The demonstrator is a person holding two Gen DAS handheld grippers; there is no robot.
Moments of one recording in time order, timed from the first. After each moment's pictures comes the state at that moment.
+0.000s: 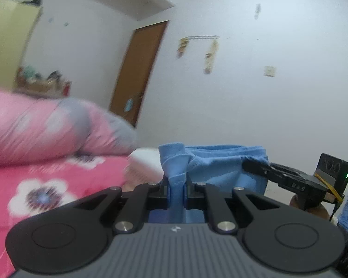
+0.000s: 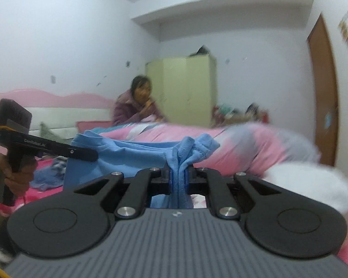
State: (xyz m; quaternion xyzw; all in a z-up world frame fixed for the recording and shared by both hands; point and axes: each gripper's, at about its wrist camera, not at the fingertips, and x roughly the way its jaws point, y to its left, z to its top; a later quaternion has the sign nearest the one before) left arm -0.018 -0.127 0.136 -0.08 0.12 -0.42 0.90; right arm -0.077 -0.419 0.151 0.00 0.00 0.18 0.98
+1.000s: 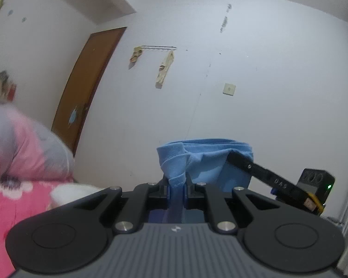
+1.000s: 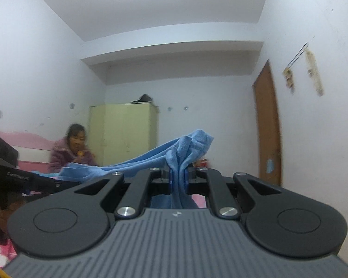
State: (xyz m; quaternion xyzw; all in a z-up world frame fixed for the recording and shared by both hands) left arm 0.060 -0.267 0.173 -0.14 0.10 -0.53 0.83; right arm -0.048 -0.564 0.223 0.01 -0.09 0.08 0.99
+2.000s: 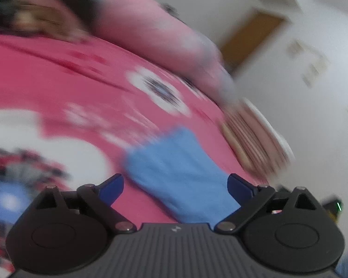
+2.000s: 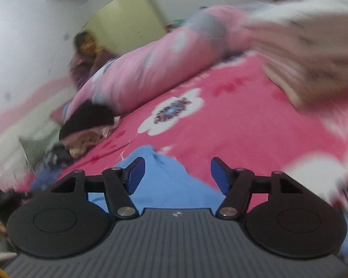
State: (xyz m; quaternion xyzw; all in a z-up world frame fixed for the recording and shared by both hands) left arm -0.021 0.069 -0.076 -0.25 0.35 -0.26 0.87; right arm -0.024 -0.378 -0.029 0.25 0.25 0.13 0.93
